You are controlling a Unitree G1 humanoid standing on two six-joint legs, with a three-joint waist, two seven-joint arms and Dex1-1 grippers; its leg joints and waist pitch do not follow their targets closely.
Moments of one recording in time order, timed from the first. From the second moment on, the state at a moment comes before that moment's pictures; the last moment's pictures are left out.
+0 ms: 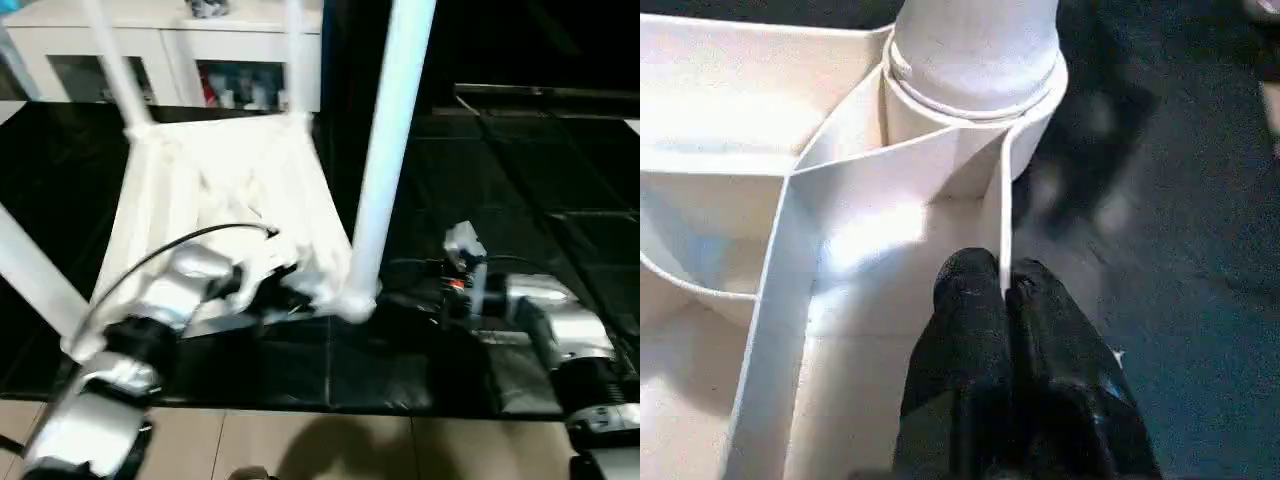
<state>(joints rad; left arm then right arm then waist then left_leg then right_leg) -0.68 0.39 -0.30 0.67 0.04 0.14 -1.35 -0.51 -0.40 0.04 0.57 0.23 0.22 1.32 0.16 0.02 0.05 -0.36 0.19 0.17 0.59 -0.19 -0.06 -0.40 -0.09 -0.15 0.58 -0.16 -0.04</state>
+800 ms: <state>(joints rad) -0.68 0.42 -0.37 0.67 0.04 0.01 -1.51 -0.59 -0.35 0.19 0.68 0.21 0.15 1.55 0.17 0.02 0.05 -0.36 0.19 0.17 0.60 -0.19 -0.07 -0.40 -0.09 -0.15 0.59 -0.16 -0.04</state>
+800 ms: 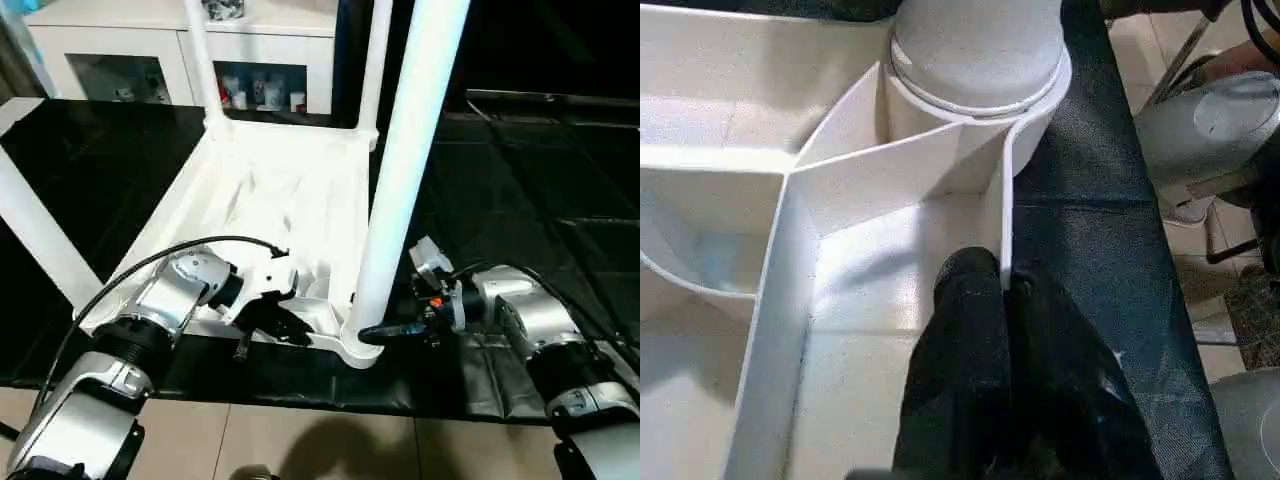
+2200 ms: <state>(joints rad) -0.70 0.31 -0.31 0.72 0.04 0.18 -1.29 -0.44 -0.29 0.02 0.55 0.25 0.21 1.24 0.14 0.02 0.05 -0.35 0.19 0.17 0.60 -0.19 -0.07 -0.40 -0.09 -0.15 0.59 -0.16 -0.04</state>
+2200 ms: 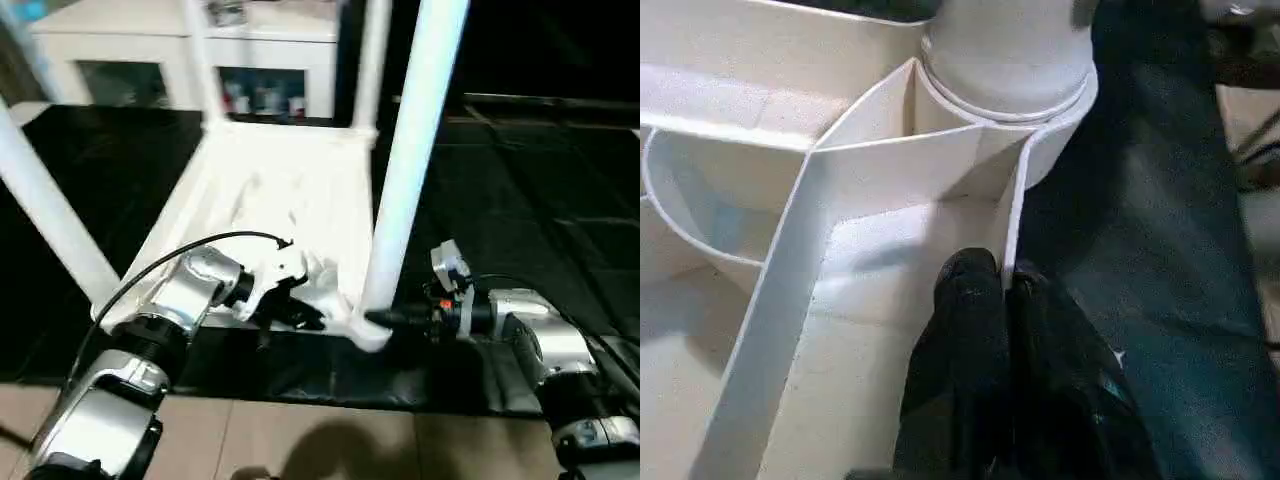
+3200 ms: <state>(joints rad) -0.74 0.18 -0.19 0.73 0.09 0.38 -0.83 -0.68 0.03 -0.08 0.78 0.13 0.18 0.38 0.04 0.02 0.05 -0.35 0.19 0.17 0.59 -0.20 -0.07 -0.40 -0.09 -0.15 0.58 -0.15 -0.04</state>
